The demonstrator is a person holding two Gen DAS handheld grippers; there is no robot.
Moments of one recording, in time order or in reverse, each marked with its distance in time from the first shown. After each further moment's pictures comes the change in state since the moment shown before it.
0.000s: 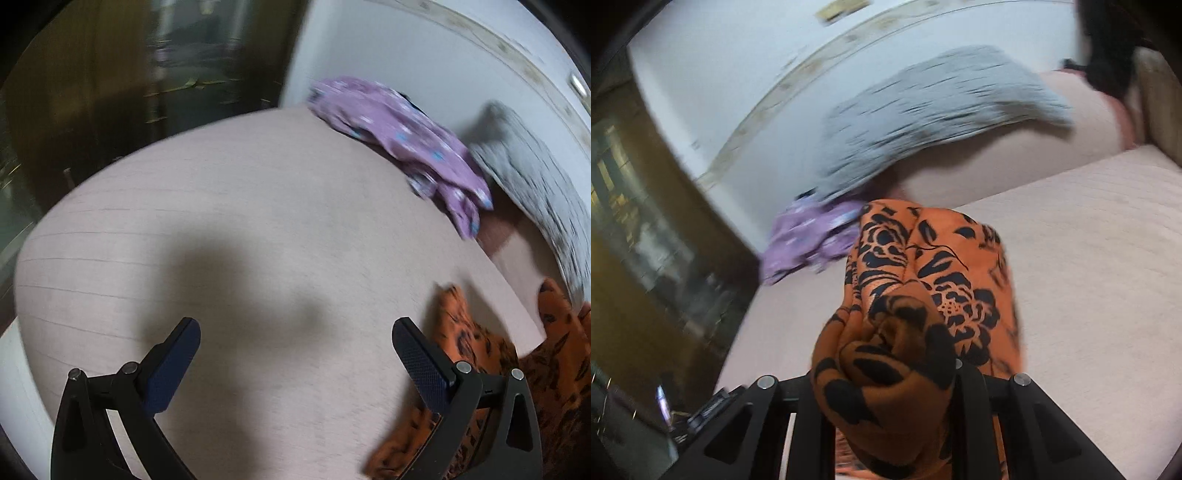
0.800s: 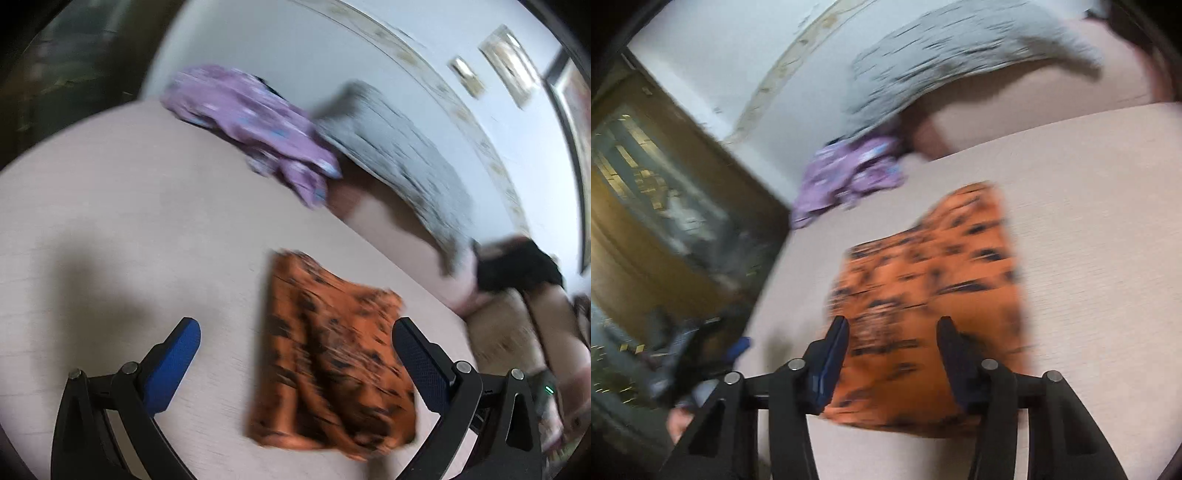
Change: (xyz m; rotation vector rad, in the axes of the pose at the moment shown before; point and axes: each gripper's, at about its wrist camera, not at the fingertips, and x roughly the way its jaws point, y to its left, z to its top) left arm -0.043 -0.053 -0.027 0.211 0.144 -0.626; right arm -0.002 -0.053 -0.032 0.029 0.137 0.059
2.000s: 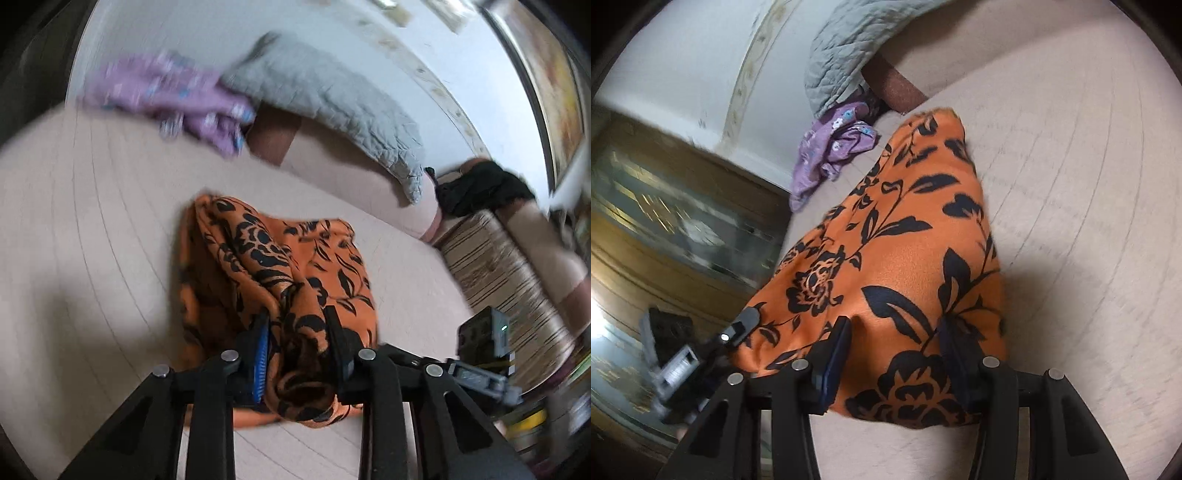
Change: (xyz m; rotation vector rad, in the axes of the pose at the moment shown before) left arm 0.029 -0.067 -0.065 0.285 0.082 -0.058; right arm 0.055 -0.059 -0.031 0.199 0.163 0.261
